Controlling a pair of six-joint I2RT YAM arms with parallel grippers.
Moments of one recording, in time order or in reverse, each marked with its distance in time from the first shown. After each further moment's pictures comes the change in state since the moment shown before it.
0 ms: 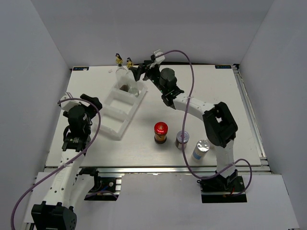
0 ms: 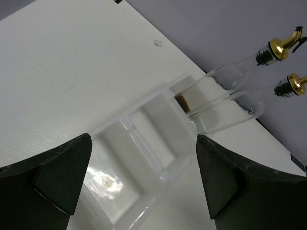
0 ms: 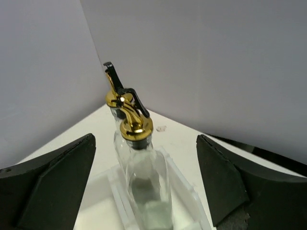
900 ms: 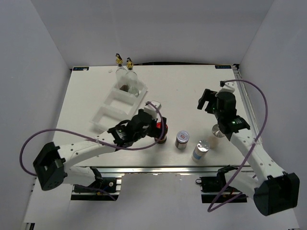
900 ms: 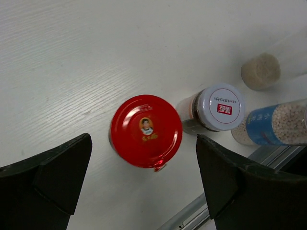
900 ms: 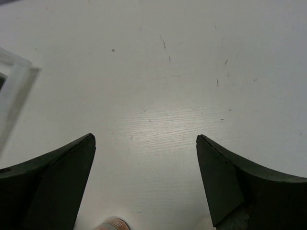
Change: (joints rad) left arm -0.884 0.476 0.206 -0.027 0.121 0.224; right arm -0.407 -1.011 -0.784 -0.961 0.233 0.192
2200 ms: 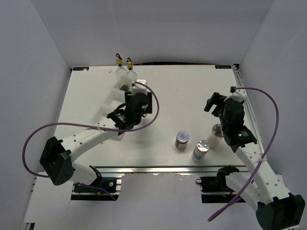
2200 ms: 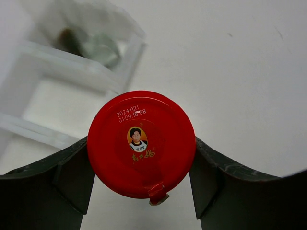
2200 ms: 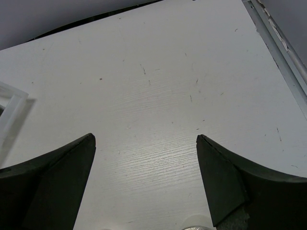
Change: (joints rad) left arm 0.105 0.166 0.250 -0.109 -0.391 0.070; right arm -0.002 -0.243 -0.090 0.035 0.119 -0.019
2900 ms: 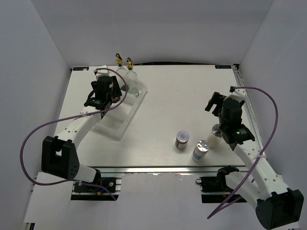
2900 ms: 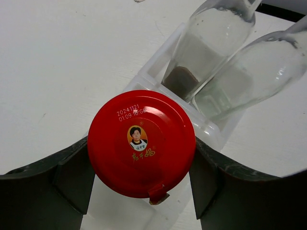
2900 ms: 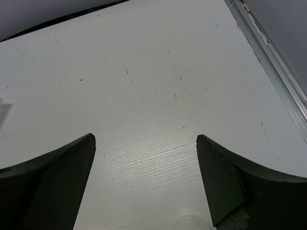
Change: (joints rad) left arm 0.550 0.011 -0.010 0.091 0.202 0.033; right arm -0.001 0.043 -0.005 0.006 0.078 -0.008
